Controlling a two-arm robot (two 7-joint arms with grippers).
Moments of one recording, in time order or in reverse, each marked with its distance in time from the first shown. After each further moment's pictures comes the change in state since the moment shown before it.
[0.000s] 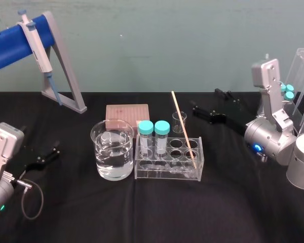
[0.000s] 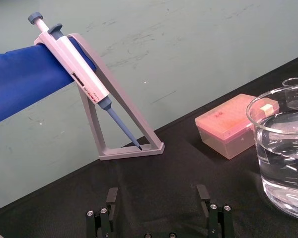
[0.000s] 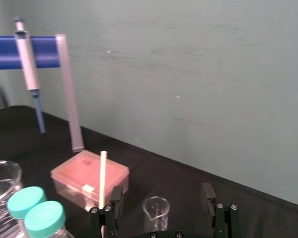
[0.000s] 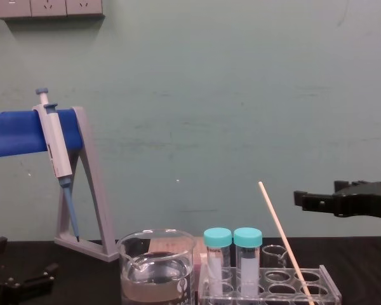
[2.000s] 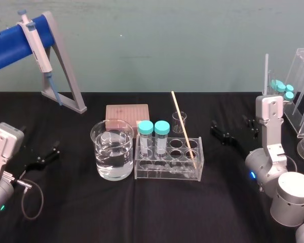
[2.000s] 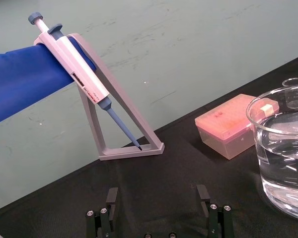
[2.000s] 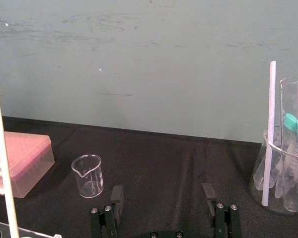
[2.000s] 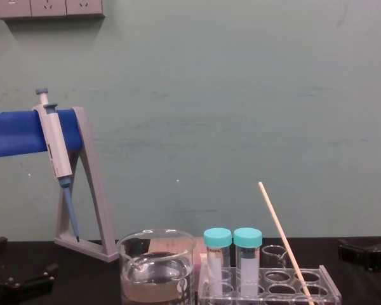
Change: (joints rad) left arm 0.000 0.000 0.000 0.000 0.000 0.000 0.000; right arm -0.132 -0.131 0.091 0.043 -0.139 -0.064 -0.332
